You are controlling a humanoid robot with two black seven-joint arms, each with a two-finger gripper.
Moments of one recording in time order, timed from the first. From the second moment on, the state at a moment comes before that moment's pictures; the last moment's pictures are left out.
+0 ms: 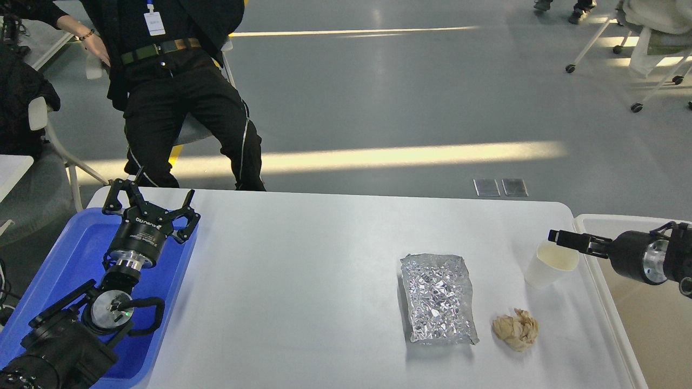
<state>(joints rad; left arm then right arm) -0.49 0.34 -0.88 -0.55 -0.06 -0.63 -0.51 0.95 -0.80 -0.21 0.87 -1.05 -0.02 0.38</state>
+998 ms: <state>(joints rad) -0.49 0.34 -0.88 -0.55 -0.06 -0.63 -0.50 0.88 -0.66 -0.36 0.68 -1.07 -0.24 0.38</state>
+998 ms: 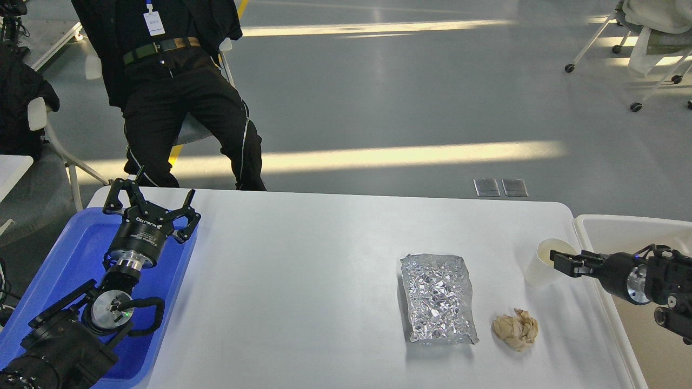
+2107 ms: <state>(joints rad) -0.49 0.34 -0.88 -0.55 -0.06 -0.63 -0.51 0.98 -0.77 -0.36 0.81 -1.03 -0.16 0.39</state>
